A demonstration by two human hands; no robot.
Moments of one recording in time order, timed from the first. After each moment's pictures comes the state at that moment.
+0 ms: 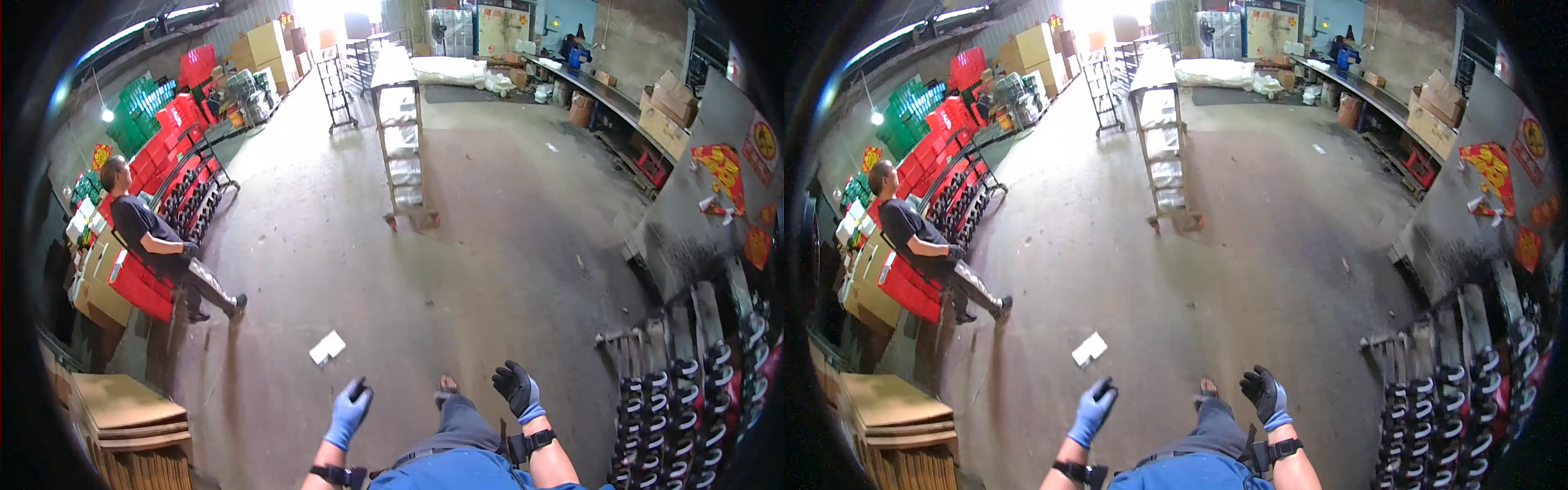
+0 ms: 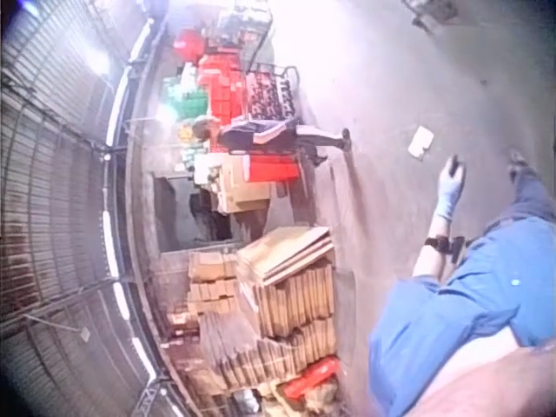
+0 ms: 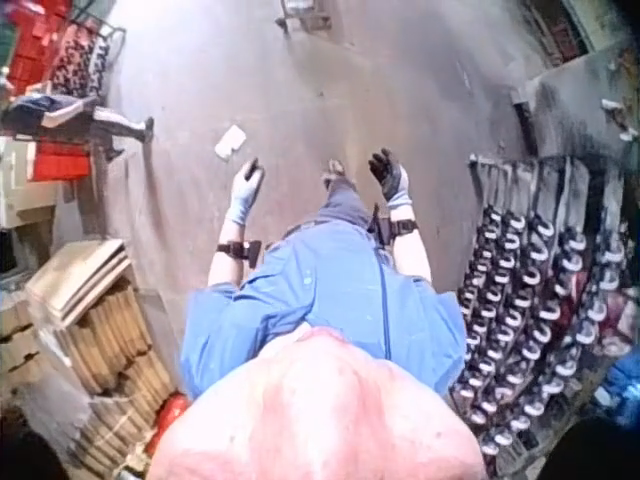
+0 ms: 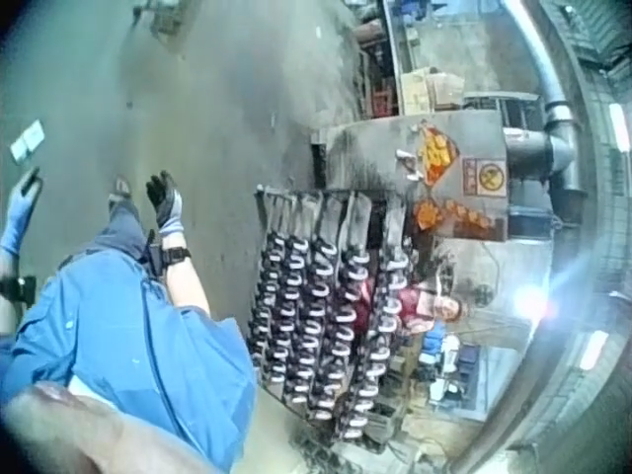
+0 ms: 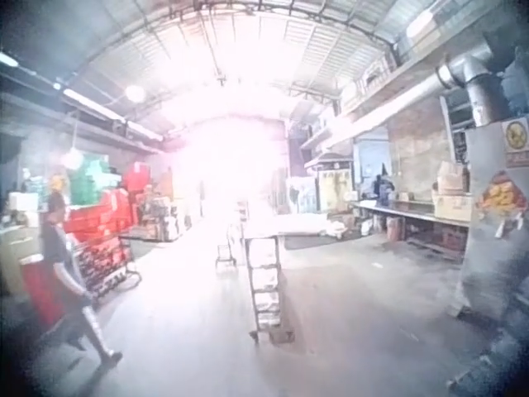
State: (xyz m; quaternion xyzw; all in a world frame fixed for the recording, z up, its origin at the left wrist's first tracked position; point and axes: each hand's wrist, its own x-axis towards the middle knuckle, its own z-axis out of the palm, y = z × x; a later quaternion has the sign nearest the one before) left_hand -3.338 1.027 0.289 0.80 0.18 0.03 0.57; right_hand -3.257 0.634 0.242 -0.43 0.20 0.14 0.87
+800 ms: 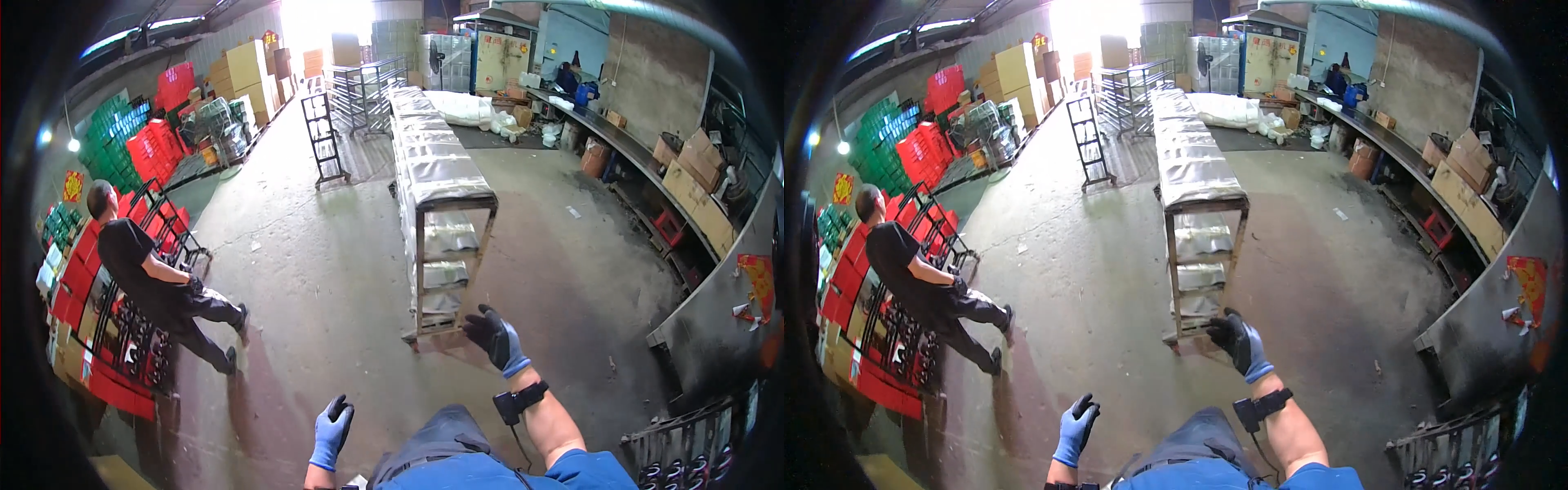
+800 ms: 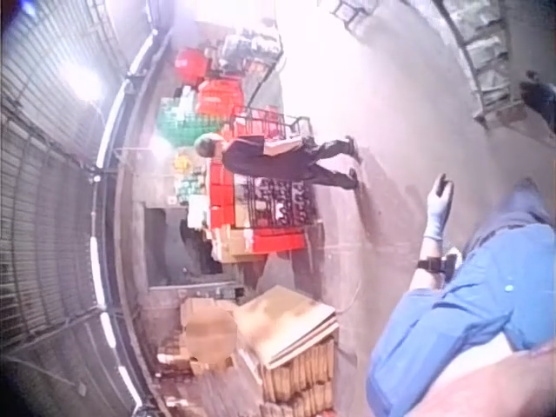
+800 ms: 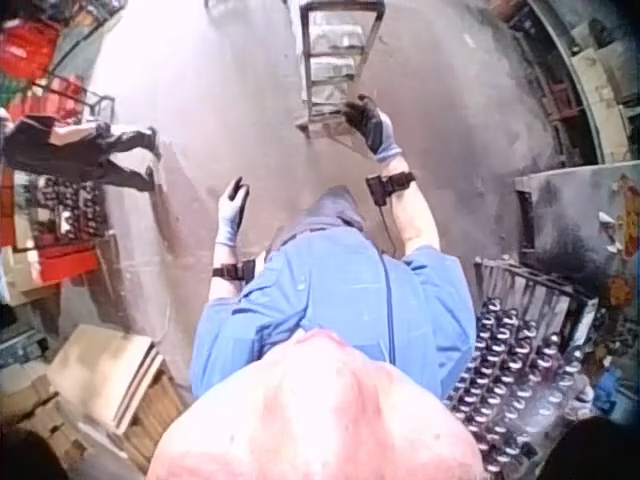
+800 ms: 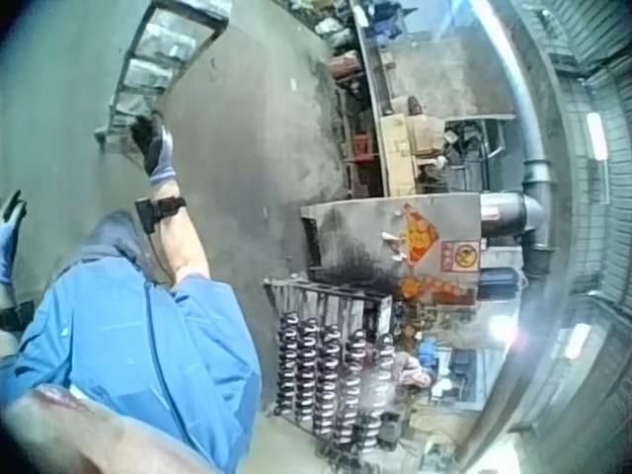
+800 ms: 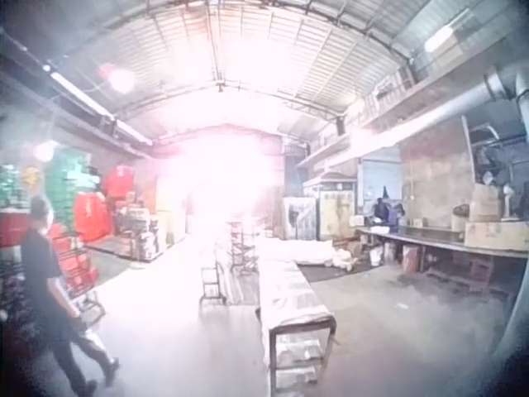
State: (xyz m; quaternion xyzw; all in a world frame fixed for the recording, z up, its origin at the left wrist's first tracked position) left_hand -2.587 1.415 0.333 0.69 0.25 0.03 0.68; right_hand -2.371 1.062 0.381 -0.45 0.04 0.17 0.87
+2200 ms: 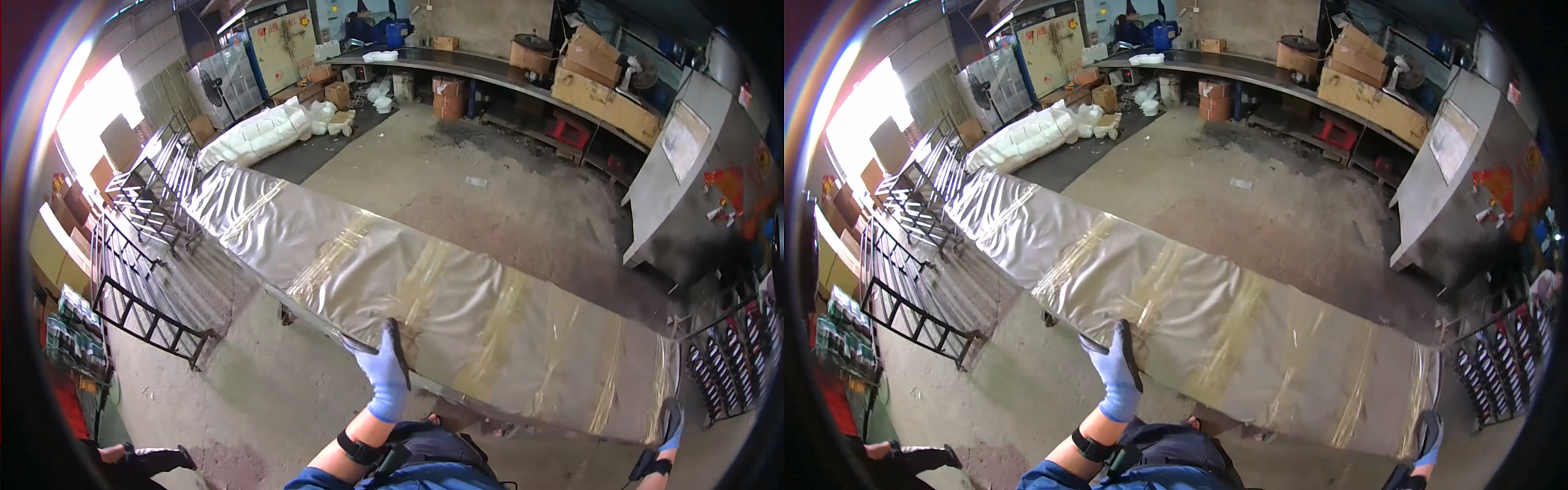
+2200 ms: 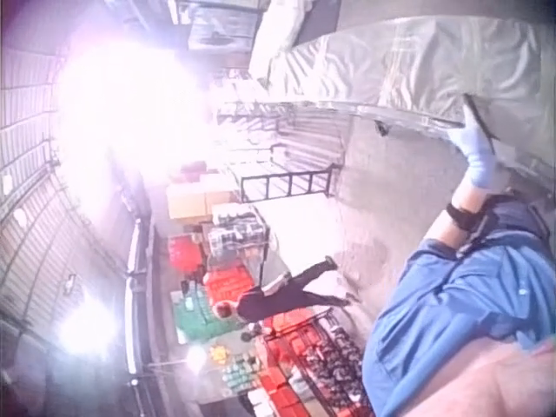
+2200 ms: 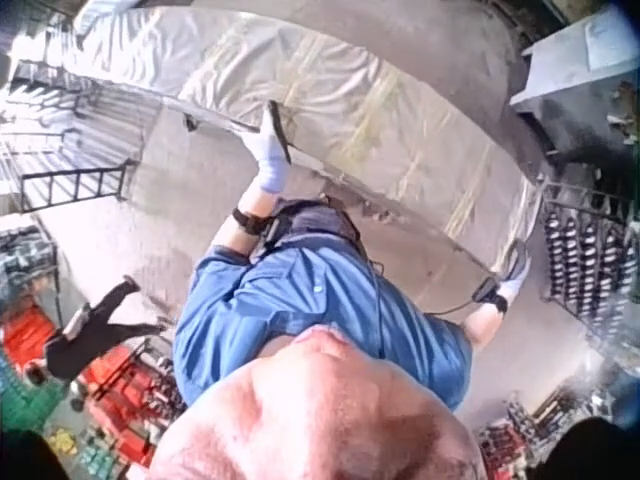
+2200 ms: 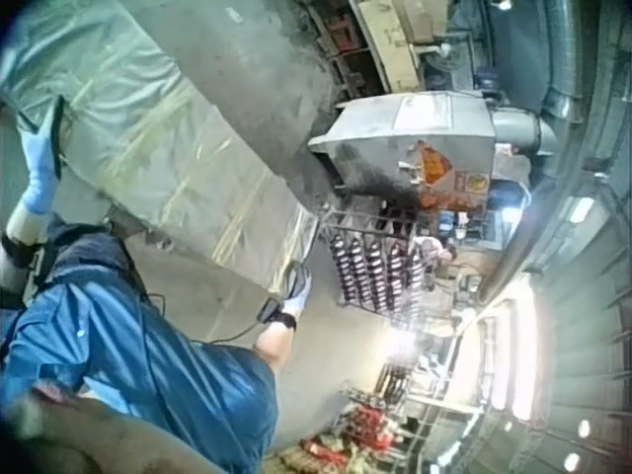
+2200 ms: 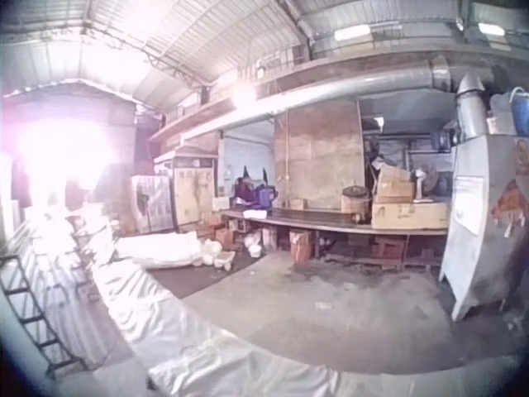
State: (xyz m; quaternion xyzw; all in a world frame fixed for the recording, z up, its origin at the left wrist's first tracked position) left_hand -1.368 1.246 0.421 0.58 -0.02 0.03 0.81; right_hand -2.026 0.993 0.379 -0.53 0.49 -0.51 0.47
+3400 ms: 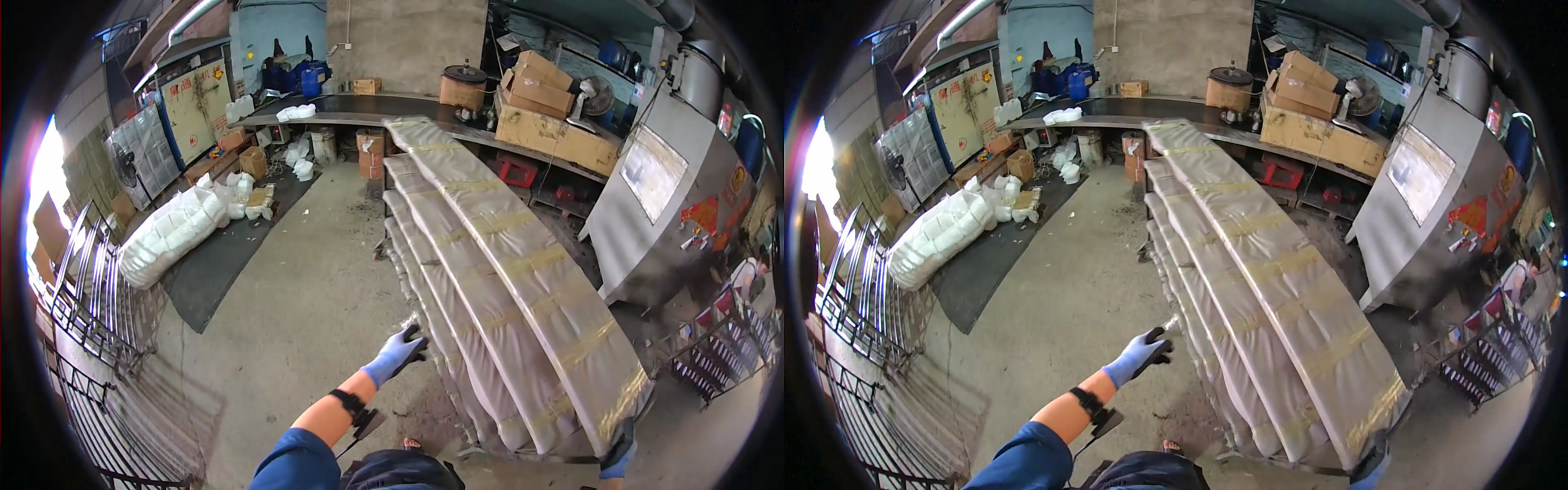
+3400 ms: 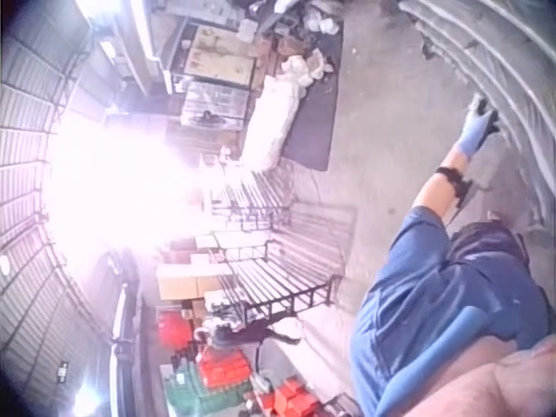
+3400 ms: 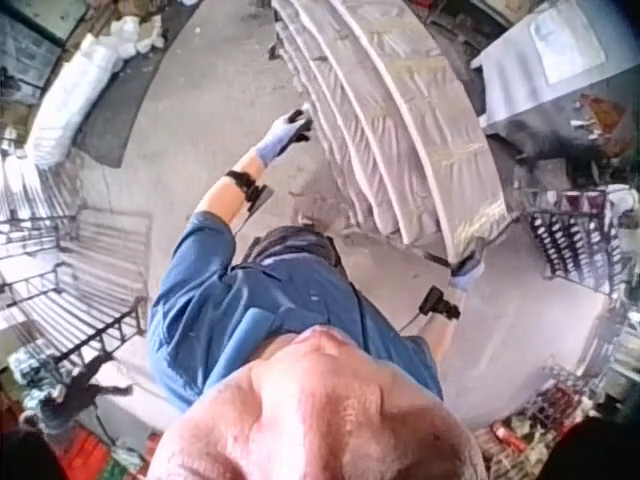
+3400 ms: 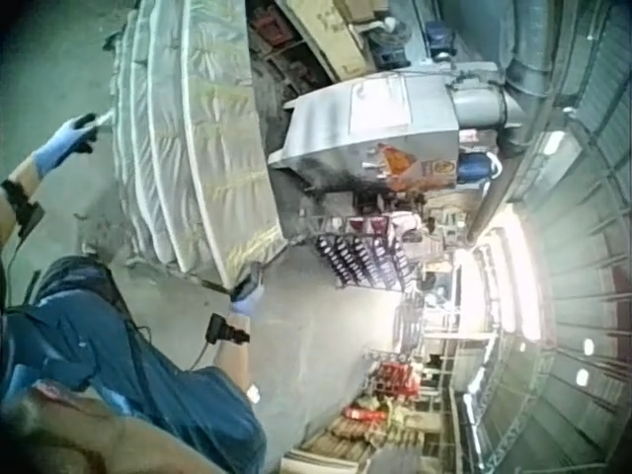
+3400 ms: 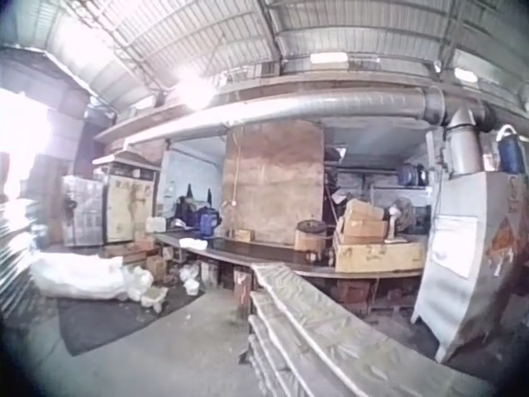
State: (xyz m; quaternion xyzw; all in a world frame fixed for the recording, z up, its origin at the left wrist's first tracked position) left_hand -0.895 0.743 0.360 0.52 -0.28 -0.60 0.55; right_hand -1.446 0.790 0.428 -0.34 0.50 -0.61 0.52
